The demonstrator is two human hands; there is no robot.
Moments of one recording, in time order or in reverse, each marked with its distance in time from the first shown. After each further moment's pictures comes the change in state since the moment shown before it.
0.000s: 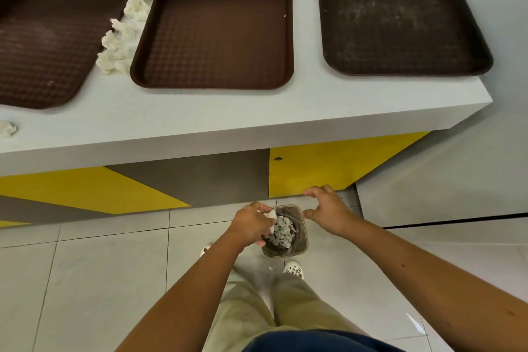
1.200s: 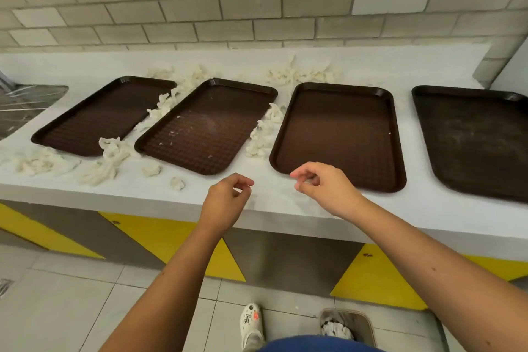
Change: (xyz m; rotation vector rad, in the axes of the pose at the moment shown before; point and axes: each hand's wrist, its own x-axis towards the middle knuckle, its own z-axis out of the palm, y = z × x) left_hand -0.090 0.043 -0.290 0.138 0.770 0.548; right_hand 0.028 -0.321 -0.056 0.102 0.154 -0.616
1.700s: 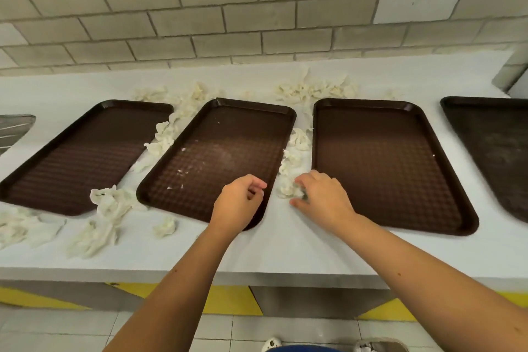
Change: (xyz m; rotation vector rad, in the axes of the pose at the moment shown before) left_hand 0.143 -0.044 -0.047 0.061 -0.150 0.112; right_hand 0.137 -0.018 0.080 -0.650 0.128 0.036
